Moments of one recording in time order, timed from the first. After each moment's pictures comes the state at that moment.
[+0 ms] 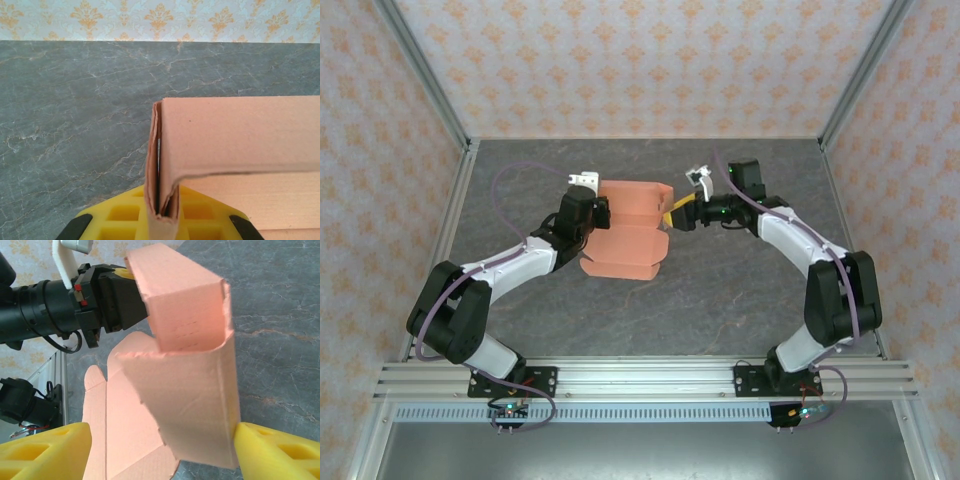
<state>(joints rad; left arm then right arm) -0.45 1.51 0.88 0.14 -0.25 -0.29 0.26 1.57 1.09 -0.24 -0.98 -0.04</state>
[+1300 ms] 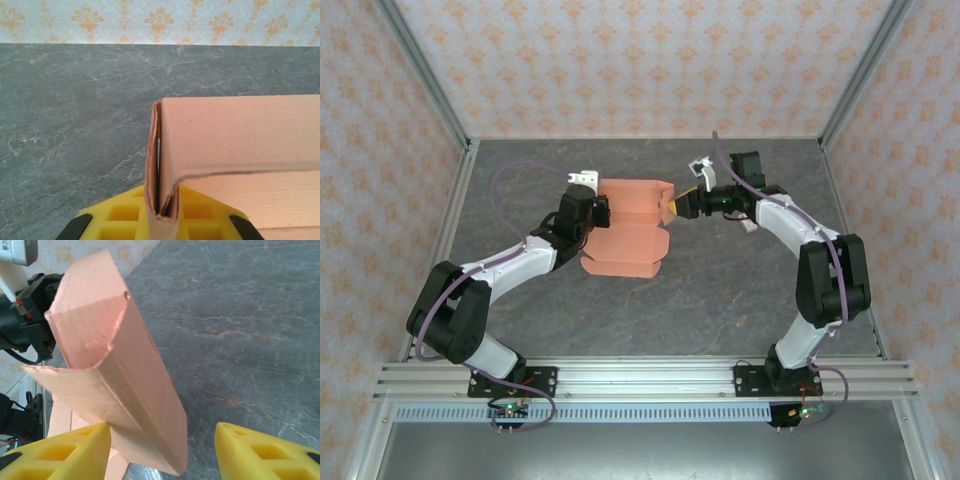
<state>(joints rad) -0.45 1.51 0.88 0.14 -0.25 -0.29 0.23 1.70 1.21 -0.29 -0.96 -0.07</state>
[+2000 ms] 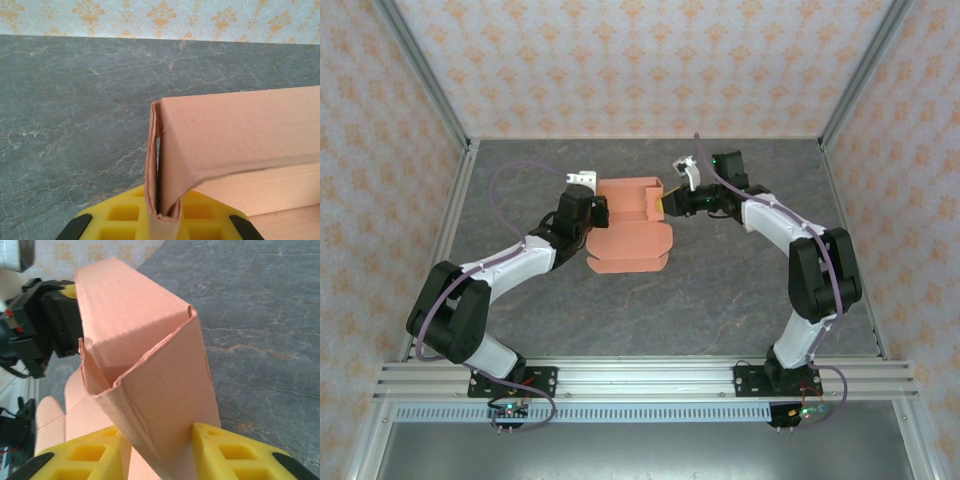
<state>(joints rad) -0.44 1.51 0.88 0.12 -0.23 -0.31 0.31 1.75 1.22 -0.17 -0.86 0.01</state>
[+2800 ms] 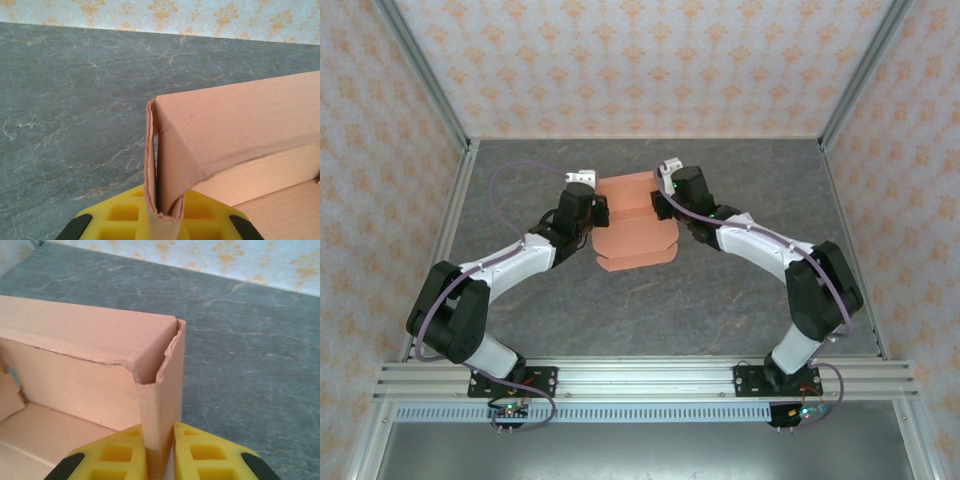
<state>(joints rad) -0.44 1.51 0.91 0.07 -0.22 -0.36 0.60 1.66 1.15 -0.02 0.08 0.15</state>
